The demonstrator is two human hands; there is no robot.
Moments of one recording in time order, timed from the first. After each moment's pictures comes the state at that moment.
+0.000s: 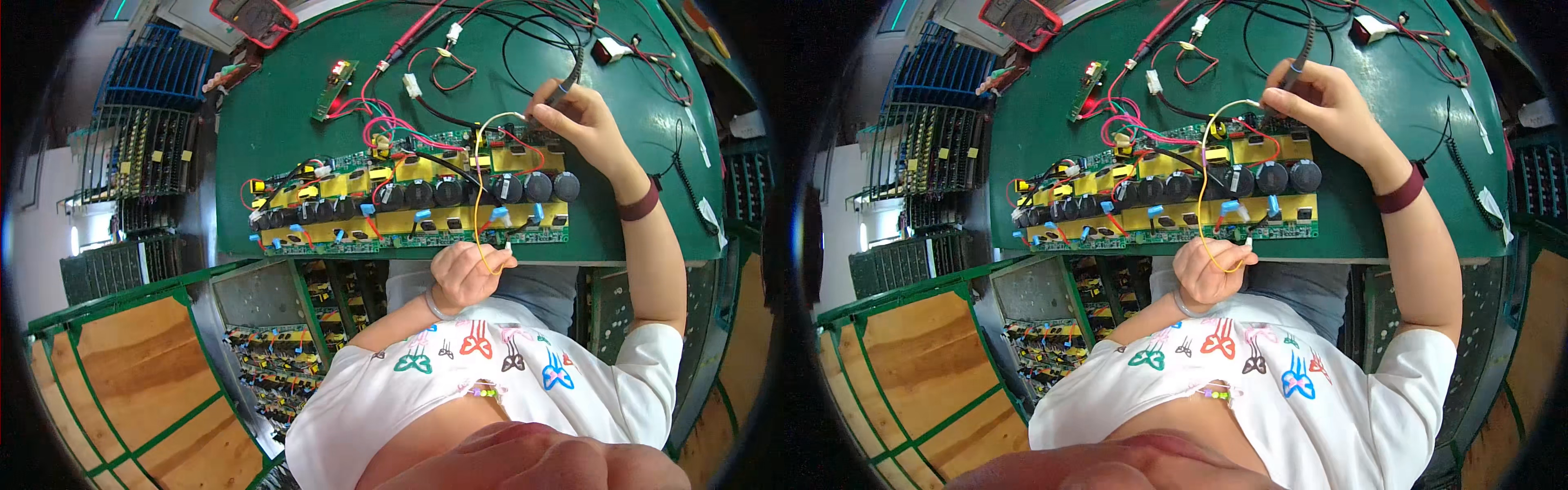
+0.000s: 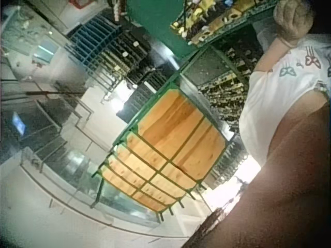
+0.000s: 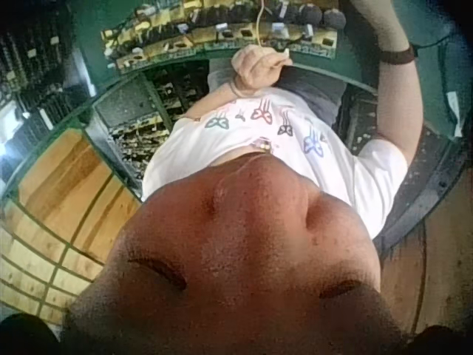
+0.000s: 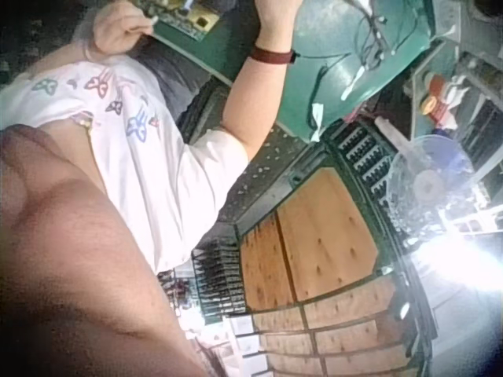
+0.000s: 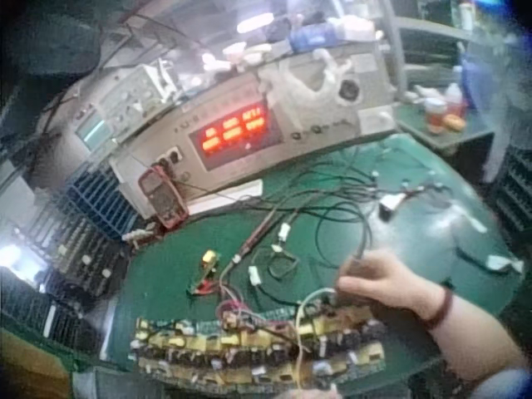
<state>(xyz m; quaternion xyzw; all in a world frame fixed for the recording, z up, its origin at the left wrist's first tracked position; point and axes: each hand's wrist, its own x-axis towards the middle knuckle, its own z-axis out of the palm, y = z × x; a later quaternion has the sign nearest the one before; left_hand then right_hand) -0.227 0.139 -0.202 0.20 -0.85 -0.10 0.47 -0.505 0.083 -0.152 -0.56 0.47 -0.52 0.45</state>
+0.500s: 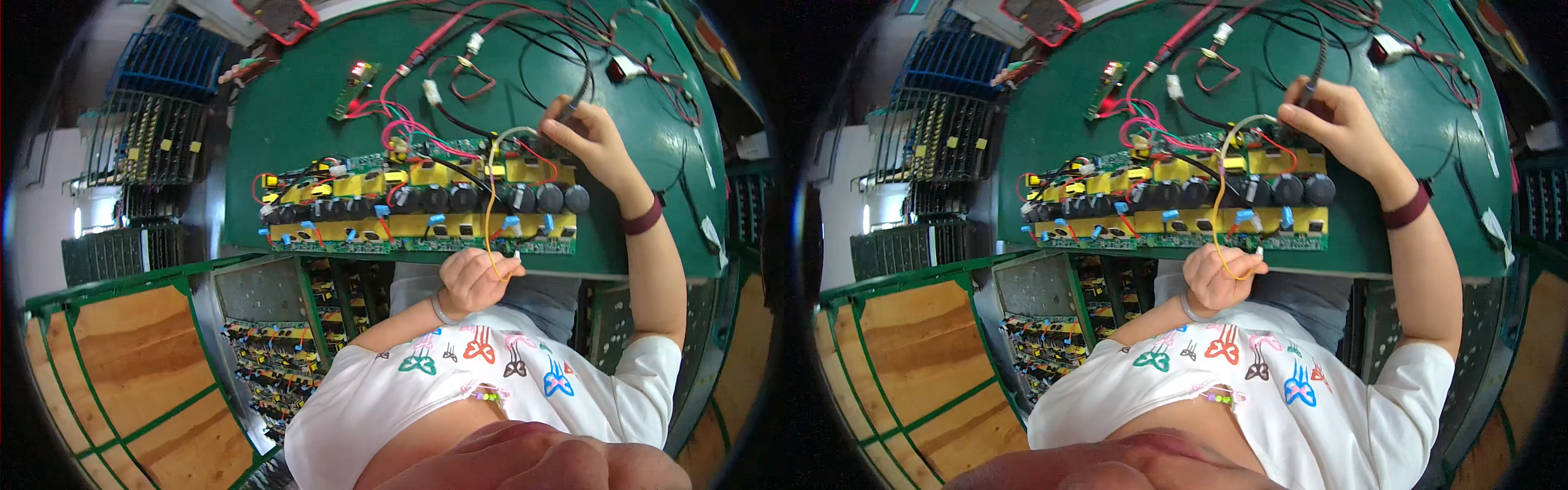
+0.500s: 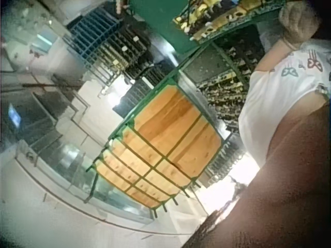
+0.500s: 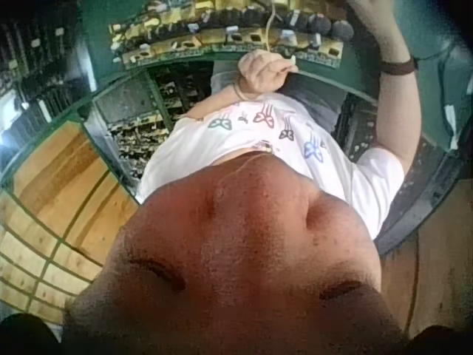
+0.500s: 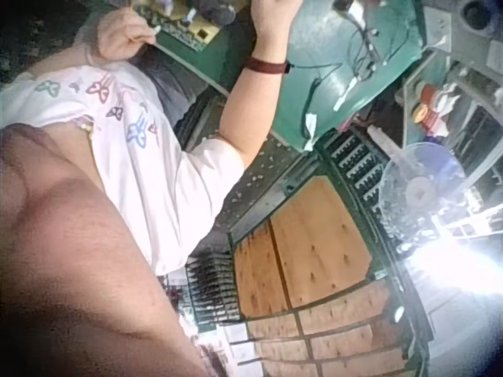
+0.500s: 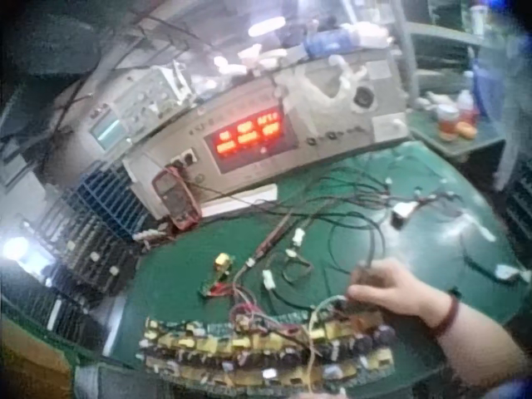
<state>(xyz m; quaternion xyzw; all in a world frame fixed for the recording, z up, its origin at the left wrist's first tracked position) -0.227 0.138 -0.199 0.21 -0.85 -0.09 0.48 -0.501 0.077 -0.150 -0.57 0.48 -0.50 0.43</state>
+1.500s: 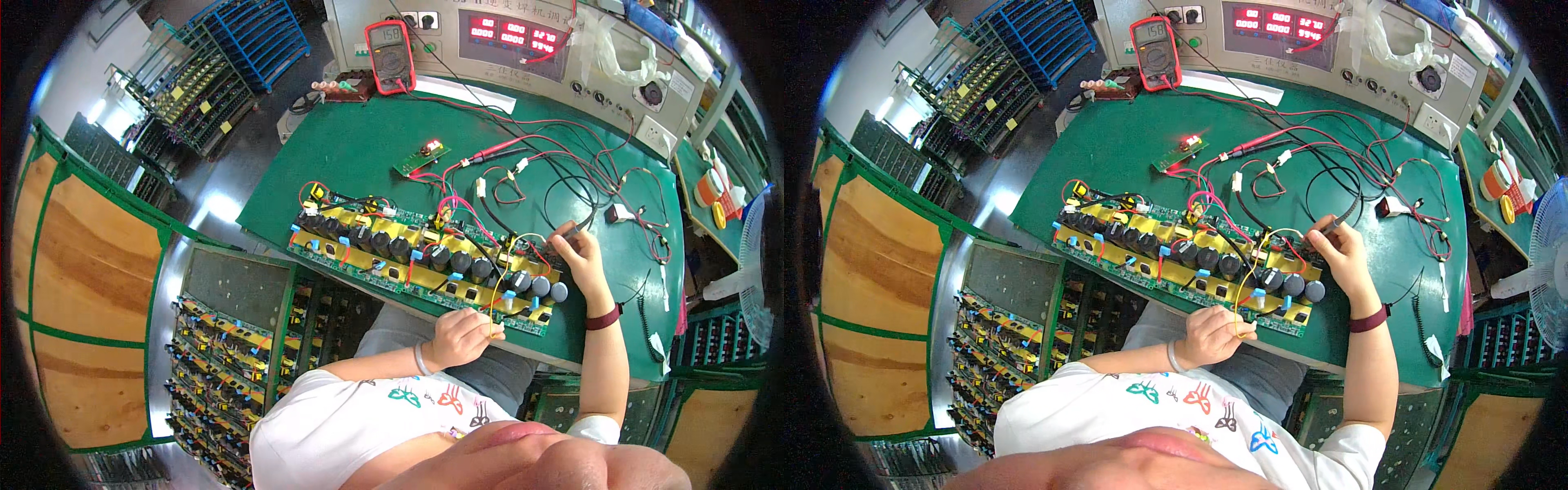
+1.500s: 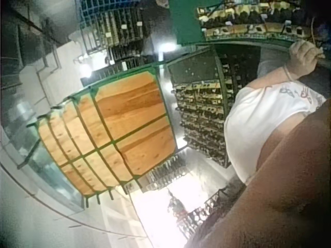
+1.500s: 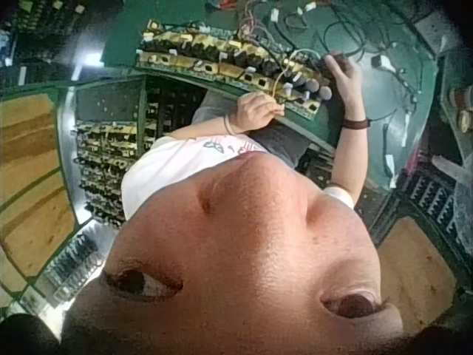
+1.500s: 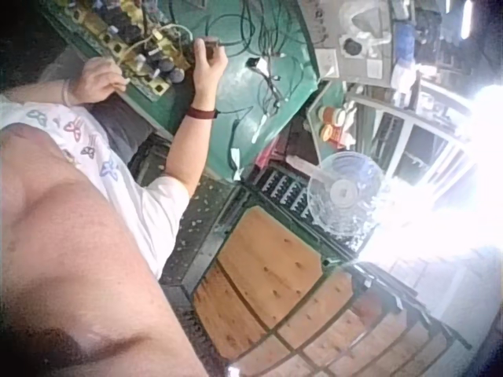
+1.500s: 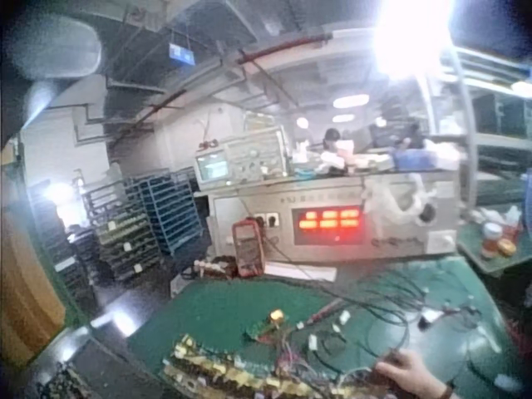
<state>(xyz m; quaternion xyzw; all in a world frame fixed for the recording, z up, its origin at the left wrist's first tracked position) -0.227 0.145 -0.198 0.22 -0.83 -0.11 0.51 -0.504 0.084 -0.149 -0.58 0.51 -0.48 0.41</state>
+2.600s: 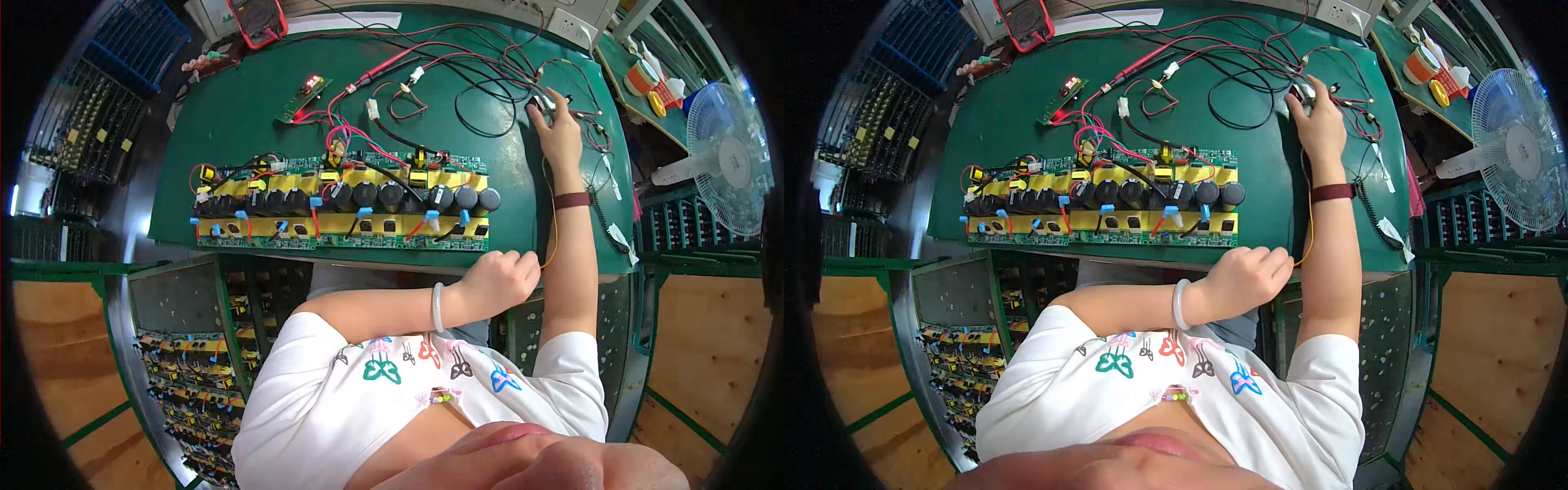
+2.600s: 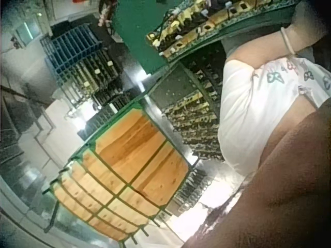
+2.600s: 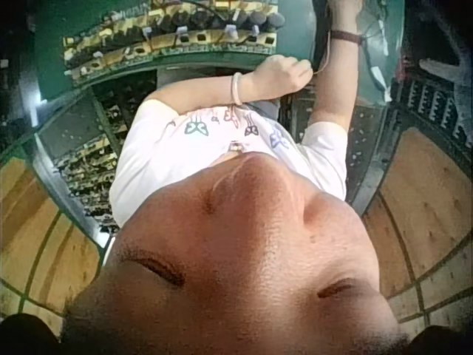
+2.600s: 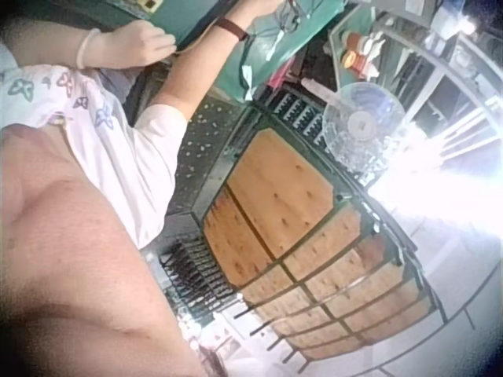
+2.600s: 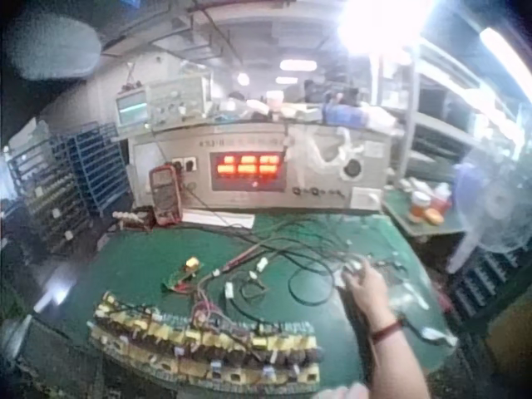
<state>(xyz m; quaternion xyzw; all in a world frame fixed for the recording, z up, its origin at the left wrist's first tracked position) -0.340 0.185 -0.170 0.07 -0.94 -0.08 0.32 -0.580 0.072 -0.149 -0.45 0.84 -0.31 -0.02</state>
